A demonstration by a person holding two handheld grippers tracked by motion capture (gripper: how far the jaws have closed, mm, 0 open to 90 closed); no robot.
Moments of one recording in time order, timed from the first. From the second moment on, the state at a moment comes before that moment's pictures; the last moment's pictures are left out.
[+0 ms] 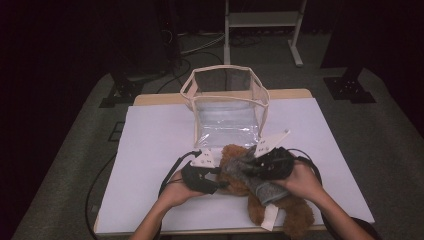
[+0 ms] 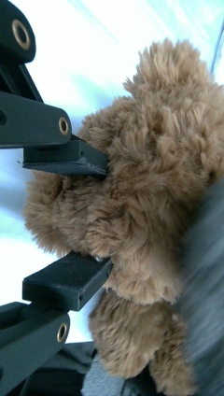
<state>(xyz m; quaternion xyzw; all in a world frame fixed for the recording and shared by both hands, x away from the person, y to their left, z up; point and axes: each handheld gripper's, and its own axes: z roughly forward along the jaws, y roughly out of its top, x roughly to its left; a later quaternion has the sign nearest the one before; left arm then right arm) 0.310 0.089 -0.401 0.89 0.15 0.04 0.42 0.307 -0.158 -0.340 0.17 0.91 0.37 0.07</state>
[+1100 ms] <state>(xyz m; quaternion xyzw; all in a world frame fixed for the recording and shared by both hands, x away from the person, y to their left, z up) 0.308 0.083 -0.367 0.89 0.12 0.04 0.43 0.314 -0.185 -0.361 0.19 0.90 0.39 -0.01</state>
